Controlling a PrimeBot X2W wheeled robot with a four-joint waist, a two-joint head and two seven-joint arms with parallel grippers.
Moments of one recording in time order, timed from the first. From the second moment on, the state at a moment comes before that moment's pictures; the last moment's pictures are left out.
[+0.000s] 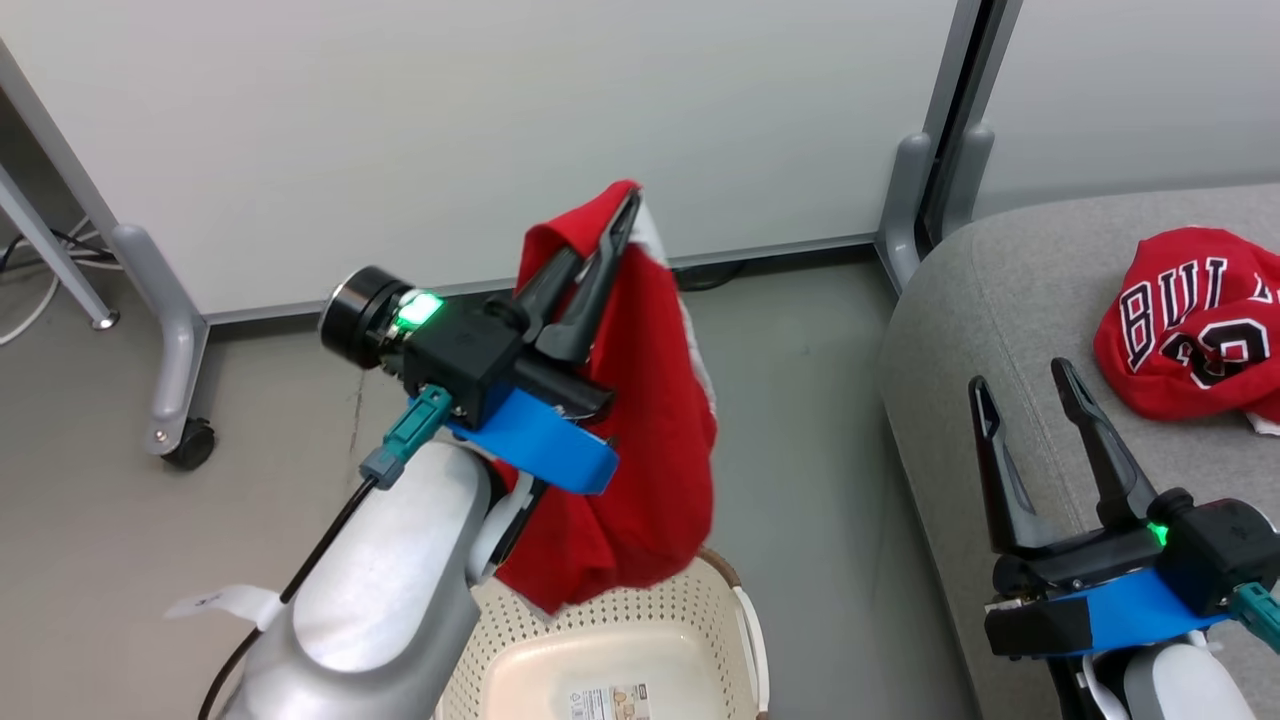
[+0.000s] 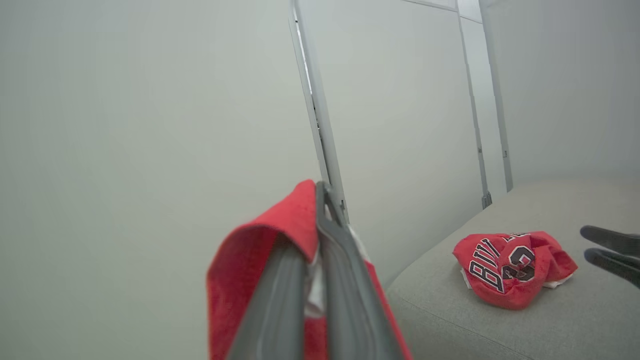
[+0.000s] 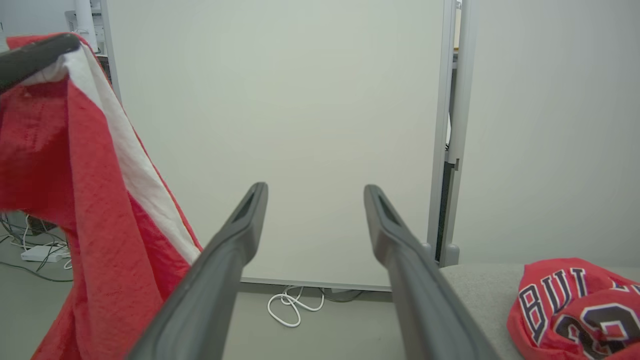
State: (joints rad) left arm -0.58 0.13 -0.53 0.30 -0.26 -0.12 -0.26; right arm -0.11 -0.13 0.06 0.04 0.18 0.13 -0.26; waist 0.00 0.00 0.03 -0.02
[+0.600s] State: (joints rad) left arm -0.66 0.12 -0.64 0.27 -0.29 -0.13 -0.26; right arm -0.09 -0.13 0.10 0.02 0.19 0.13 -0.26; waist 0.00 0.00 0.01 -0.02
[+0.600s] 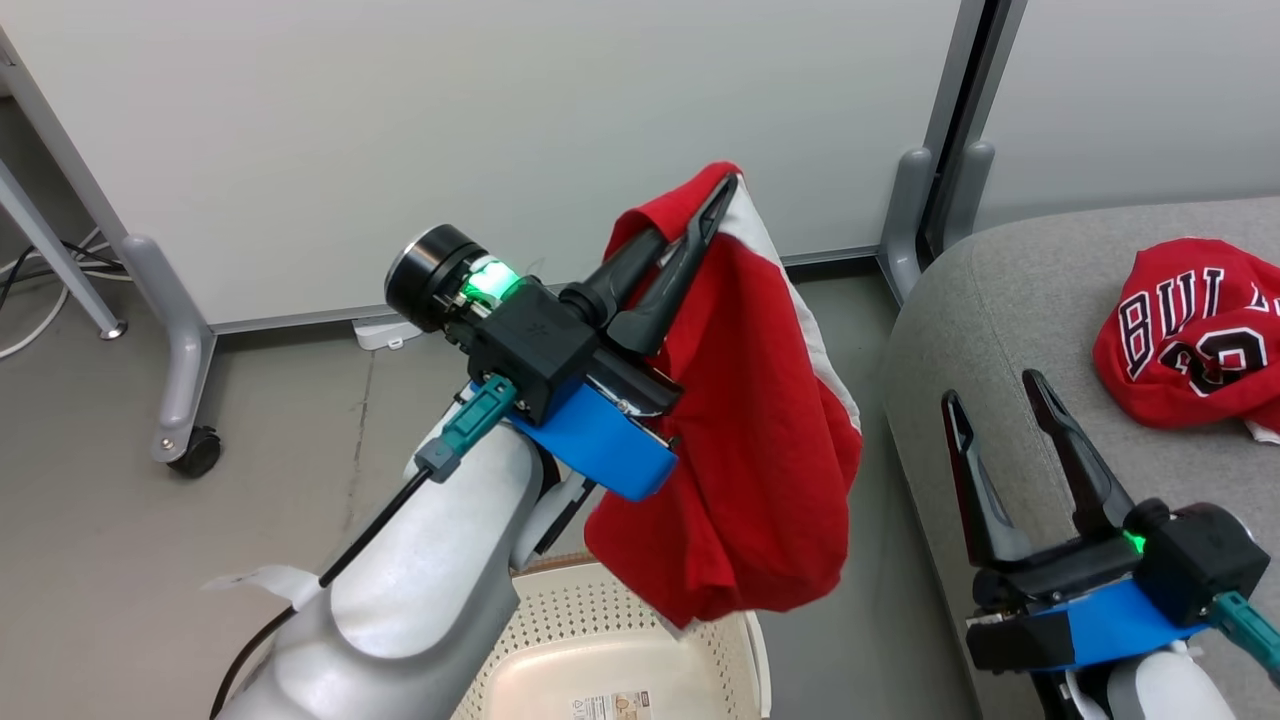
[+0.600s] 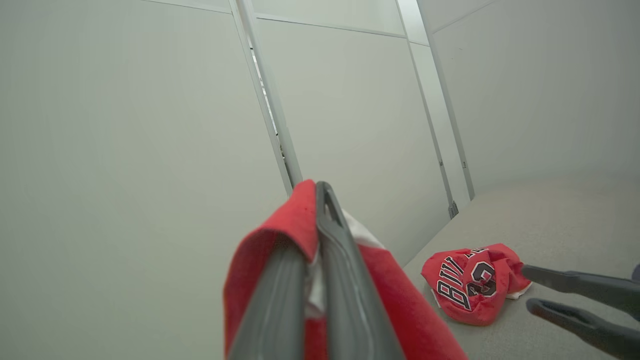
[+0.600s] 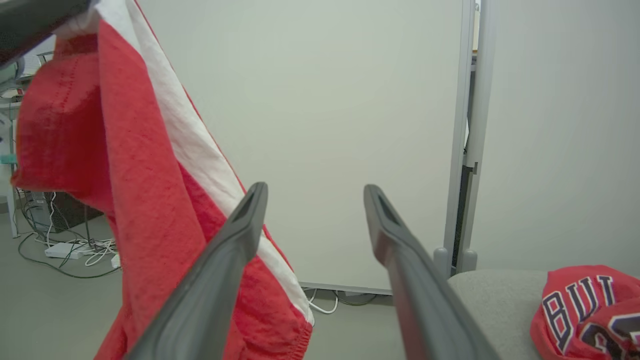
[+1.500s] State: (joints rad) left arm -0.70 0.09 -0.75 0.26 -0.30 -0.13 -0.26; right arm -0.67 -0.68 0.87 0.12 0.53 0.13 -0.23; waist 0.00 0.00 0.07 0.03
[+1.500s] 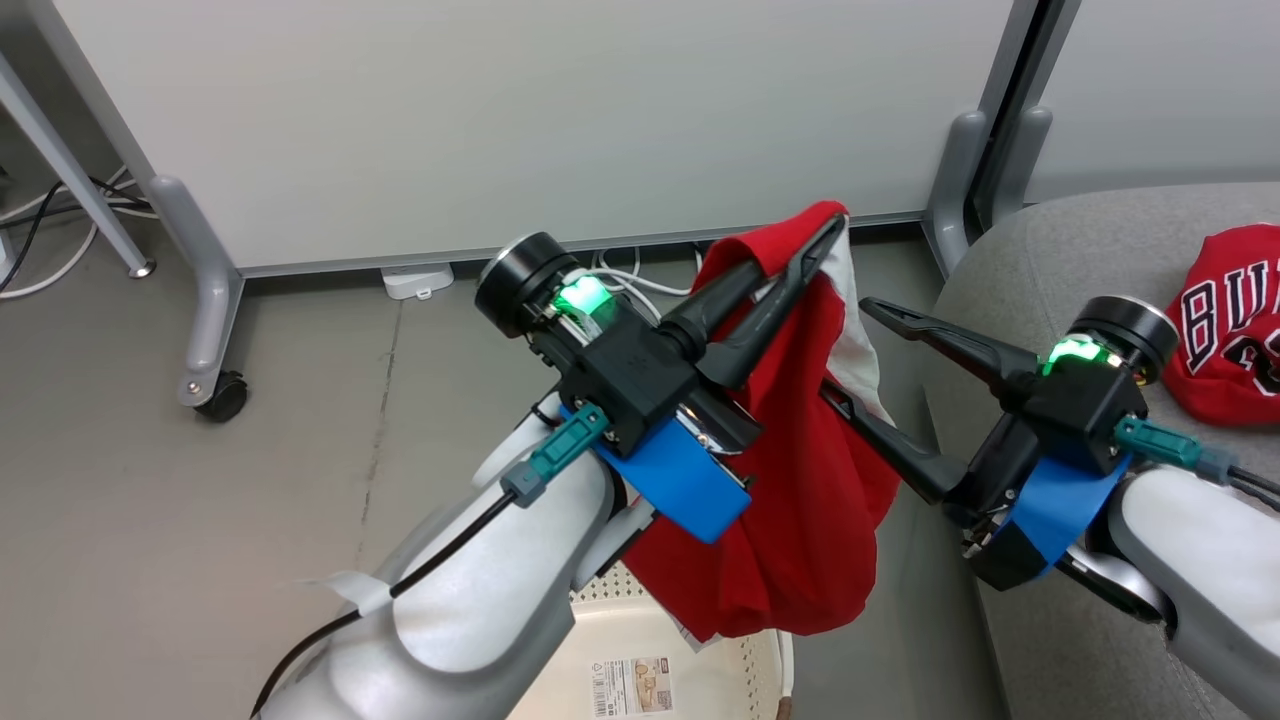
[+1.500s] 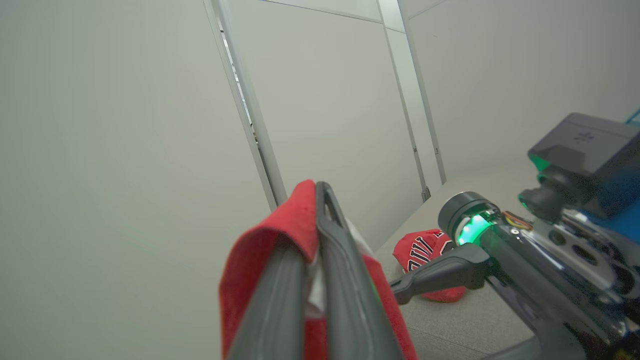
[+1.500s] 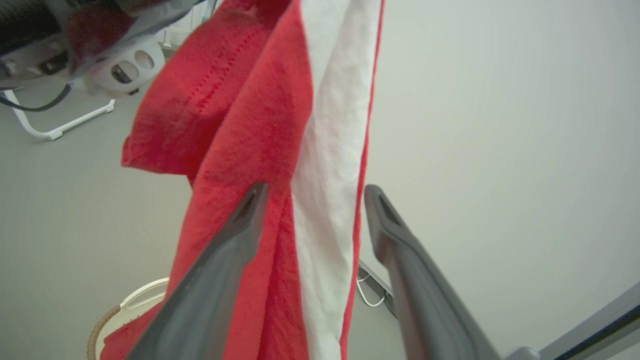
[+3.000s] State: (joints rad) left arm -0.72 0.09 -0.81 0.27 -0.31 -0.13 -0.26; right arm -0.89 -0.71 1.25 0.18 0.87 0.13 -0.26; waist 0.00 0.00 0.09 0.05
